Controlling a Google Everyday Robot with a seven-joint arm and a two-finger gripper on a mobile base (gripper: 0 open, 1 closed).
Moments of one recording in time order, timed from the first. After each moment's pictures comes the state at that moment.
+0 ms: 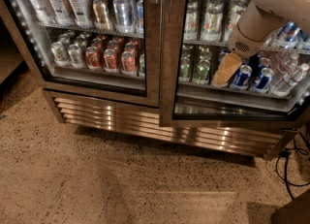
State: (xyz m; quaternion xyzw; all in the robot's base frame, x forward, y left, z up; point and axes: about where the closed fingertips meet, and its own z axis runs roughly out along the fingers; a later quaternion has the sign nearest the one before) arm 0.638 -0.223 0.849 -0.48 0.85 -0.04 0.19
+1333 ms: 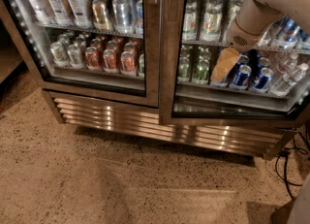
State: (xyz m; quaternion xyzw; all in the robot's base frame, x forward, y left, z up) arm 0.649 -0.225 0.857 -0.48 0.86 -0.04 0.18
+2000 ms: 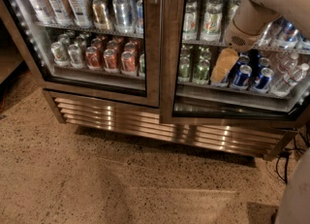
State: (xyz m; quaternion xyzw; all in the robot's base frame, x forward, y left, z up) arm 0.652 -0.225 0.850 -0.48 0.86 -0.04 0.16
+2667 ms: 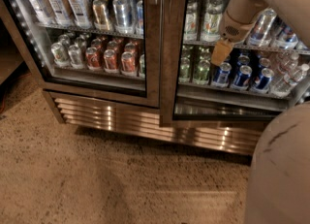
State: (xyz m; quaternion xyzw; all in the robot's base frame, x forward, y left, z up) arm 0.680 -0.218 0.862 -0.48 0.86 -0.04 0.15
